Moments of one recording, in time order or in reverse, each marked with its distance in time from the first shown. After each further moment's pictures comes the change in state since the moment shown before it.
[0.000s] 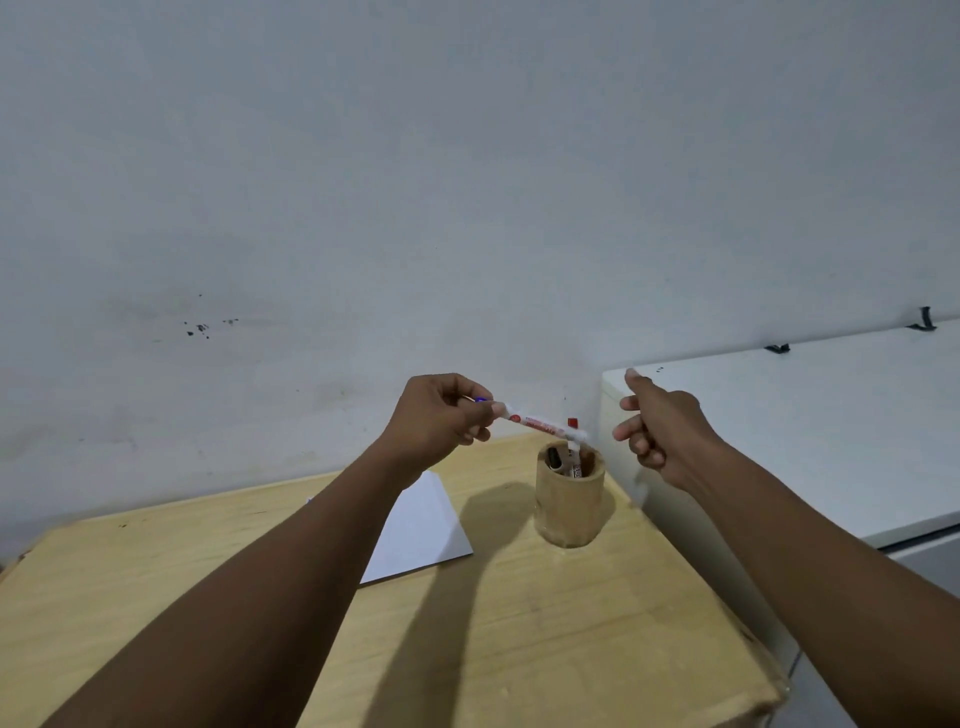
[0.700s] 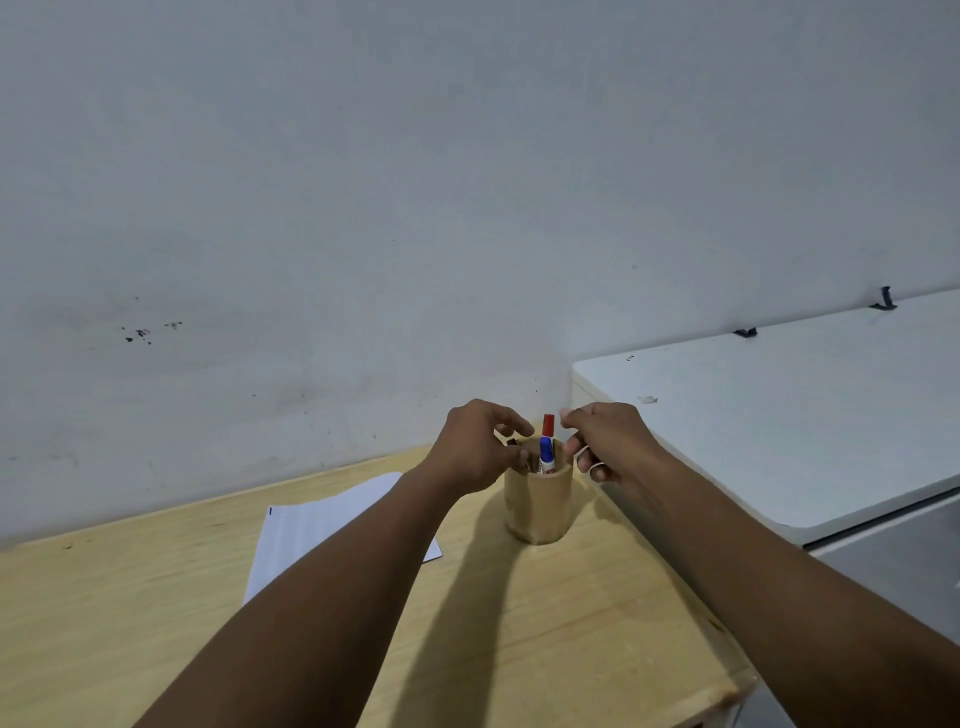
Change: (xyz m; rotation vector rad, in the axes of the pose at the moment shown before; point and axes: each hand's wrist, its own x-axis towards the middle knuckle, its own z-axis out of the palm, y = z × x) left_hand 0.023 -0.023 0.077 0.544 -0.146 0.092; right_hand 0.011 0.028 0.009 -0.168 -0.077 -0.059
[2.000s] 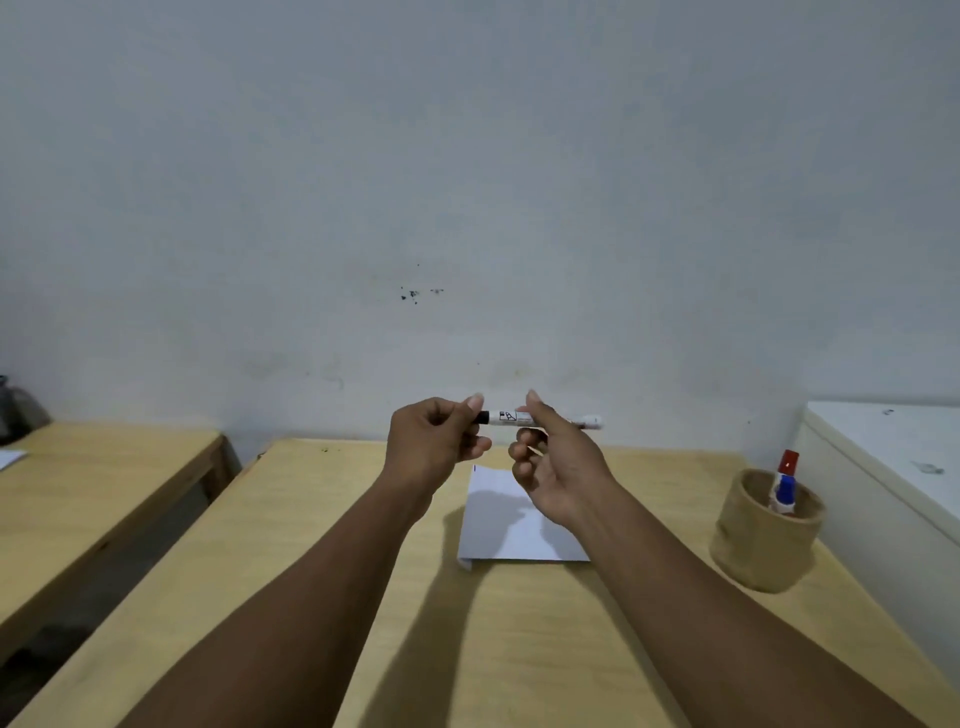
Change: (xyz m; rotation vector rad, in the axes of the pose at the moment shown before) left_hand -0.141 -0.131 -0.161 -0.762 0.672 -0.325; right_hand -0.090 -0.054 0.254 0.722 -0.525 0.248
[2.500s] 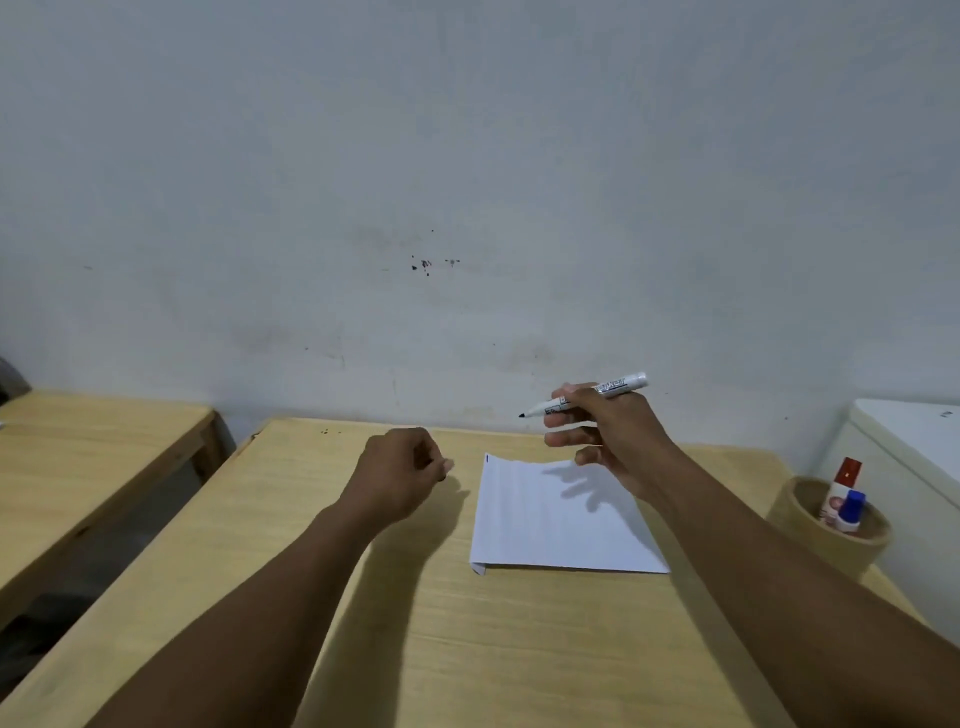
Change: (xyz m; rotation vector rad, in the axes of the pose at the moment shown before) left_hand 0.040 -0.063 -0.066 0.861 -0.099 0.143; right_hand 0.054 -0.029 -0.033 -0.549 -0.055 -0.168
